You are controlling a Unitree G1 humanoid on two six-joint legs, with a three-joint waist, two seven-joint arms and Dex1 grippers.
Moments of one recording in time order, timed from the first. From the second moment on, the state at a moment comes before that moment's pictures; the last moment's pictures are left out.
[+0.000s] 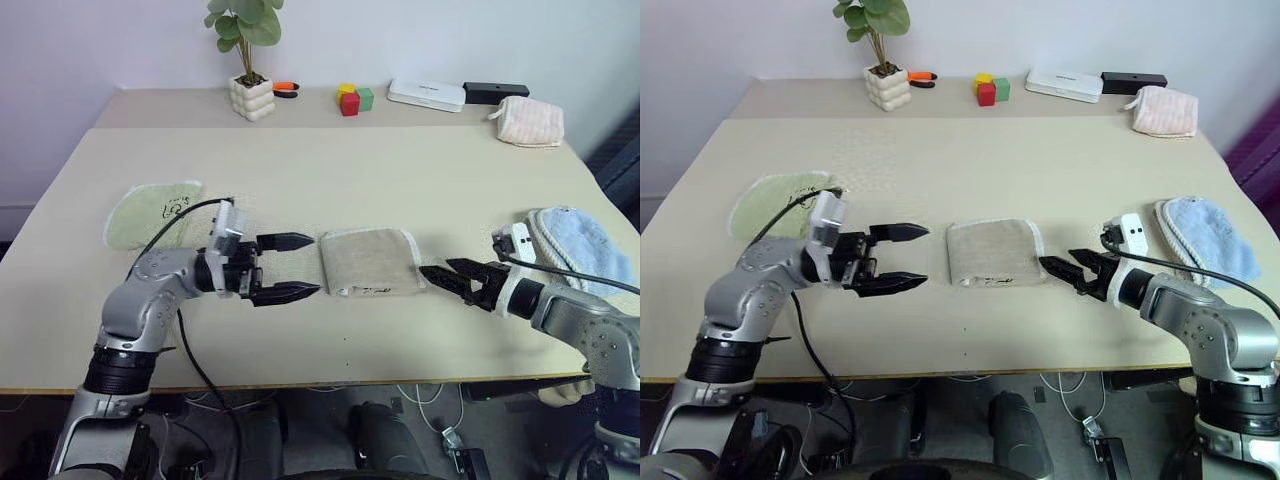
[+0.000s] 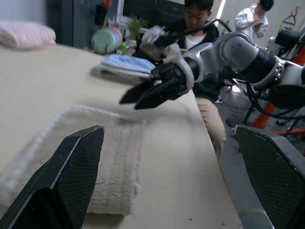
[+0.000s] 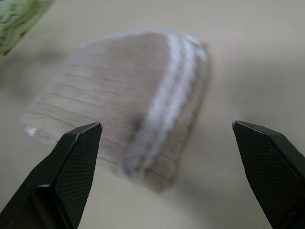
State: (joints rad) left arm -0.40 0.51 0.02 -0.11 -0.62 0.42 -1.28; right arm -0.20 -0.67 -0.32 -0.19 0.82 1.08 0.52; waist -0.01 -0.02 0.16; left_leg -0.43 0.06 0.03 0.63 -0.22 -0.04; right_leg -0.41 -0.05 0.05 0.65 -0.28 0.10
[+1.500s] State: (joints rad) left arm -0.43 0.52 0.07 -0.08 -0.69 0.35 -1.19; right arm -0.40 -0.43 -0.23 -0.03 0.81 1.26 0.43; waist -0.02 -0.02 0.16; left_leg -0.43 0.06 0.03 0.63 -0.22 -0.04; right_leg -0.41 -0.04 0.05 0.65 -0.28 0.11
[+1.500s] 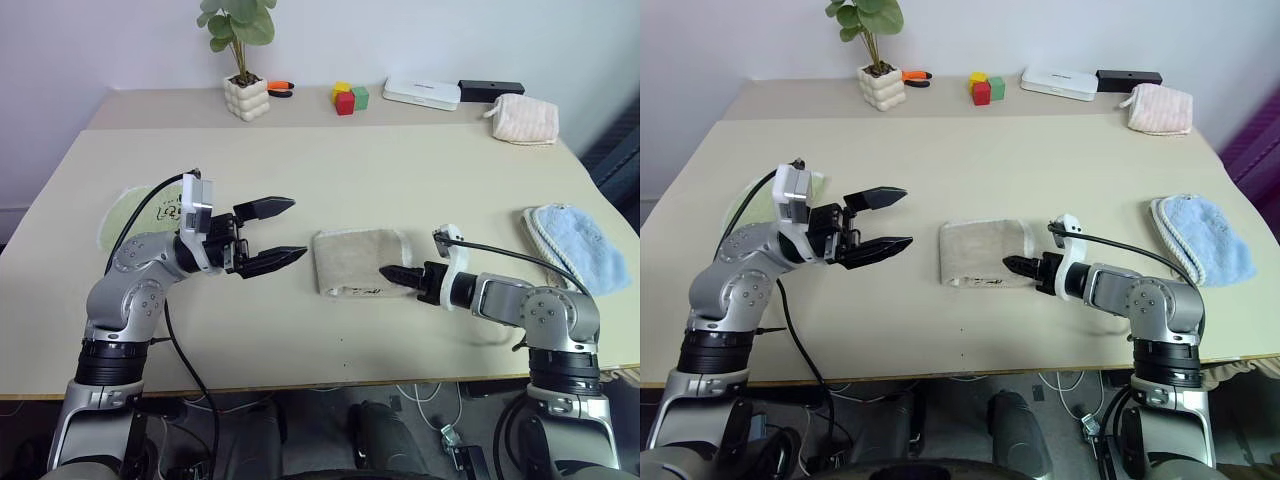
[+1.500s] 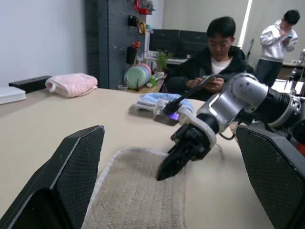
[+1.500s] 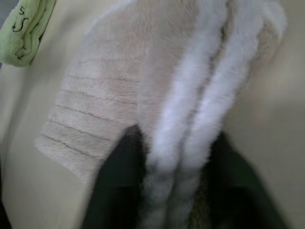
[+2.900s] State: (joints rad) left arm -0.49 0.48 0.06 0.03 -0.66 0.29 -1.26; right arm -0.30 -0.30 -1.00 -0.12 1.15 0.66 -0.22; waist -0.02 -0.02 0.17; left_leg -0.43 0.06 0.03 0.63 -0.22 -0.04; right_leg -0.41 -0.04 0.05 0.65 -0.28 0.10
